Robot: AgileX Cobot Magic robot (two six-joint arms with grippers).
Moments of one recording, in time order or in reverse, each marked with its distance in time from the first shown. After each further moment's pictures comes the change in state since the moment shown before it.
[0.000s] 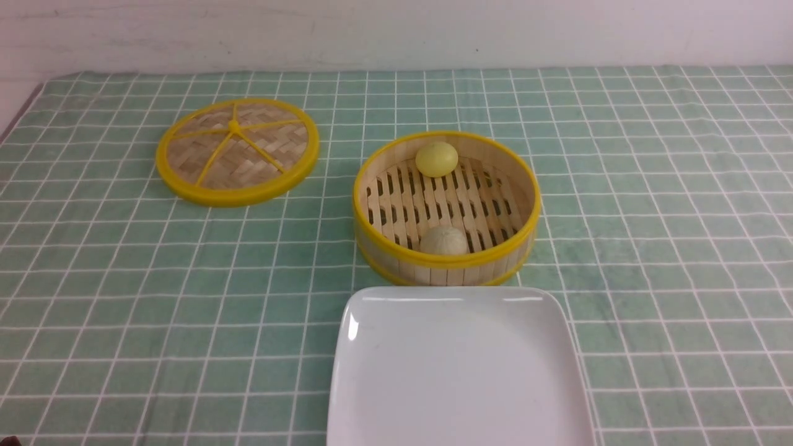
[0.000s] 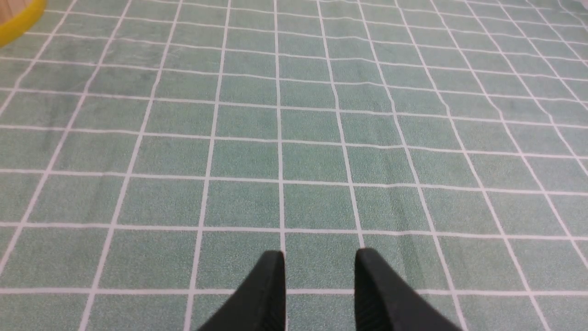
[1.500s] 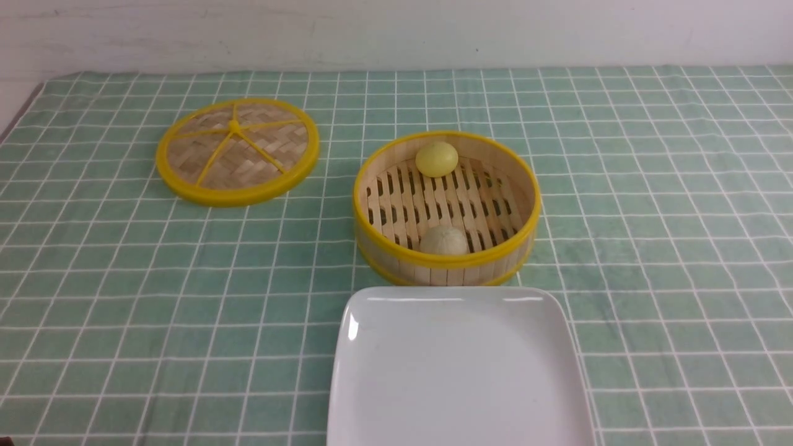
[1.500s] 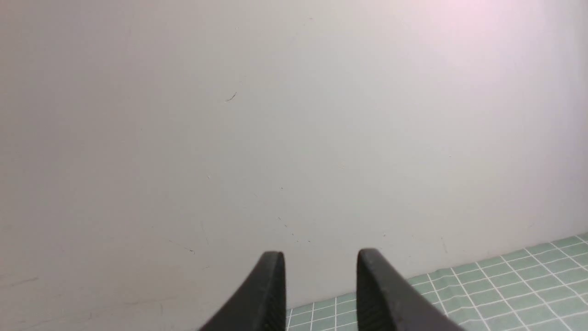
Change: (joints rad) right arm 0.000 -0.006 -0.496 0.428 -0.119 0.052; left arm 0.000 0.000 0.000 0.064 0.001 0.001
